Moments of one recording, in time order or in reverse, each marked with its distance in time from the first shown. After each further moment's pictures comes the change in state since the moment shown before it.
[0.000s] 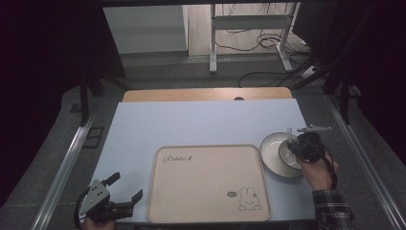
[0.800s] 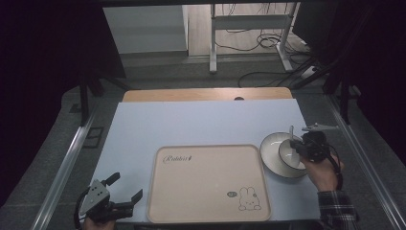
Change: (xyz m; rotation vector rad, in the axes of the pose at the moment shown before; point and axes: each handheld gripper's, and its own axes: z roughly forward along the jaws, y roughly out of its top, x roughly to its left) left arm 0.000 0.000 0.000 -0.002 0.002 0.000; right arm -0.002 0.005 -0.020 -0.042 0.038 -0.011
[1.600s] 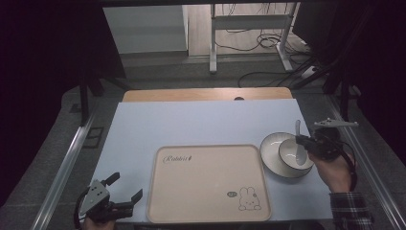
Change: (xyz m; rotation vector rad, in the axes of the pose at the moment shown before) left arm 0.000 0.000 0.000 -0.004 0.002 -0.001; right arm -0.003 0.016 -0.042 -0.063 0.065 0.006
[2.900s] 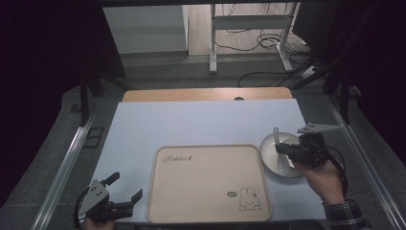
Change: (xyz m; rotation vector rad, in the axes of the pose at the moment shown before) left arm 0.000 0.001 -0.001 -0.007 -0.003 0.003; right arm 0.060 0.009 -0.016 0.025 0.229 -0.057
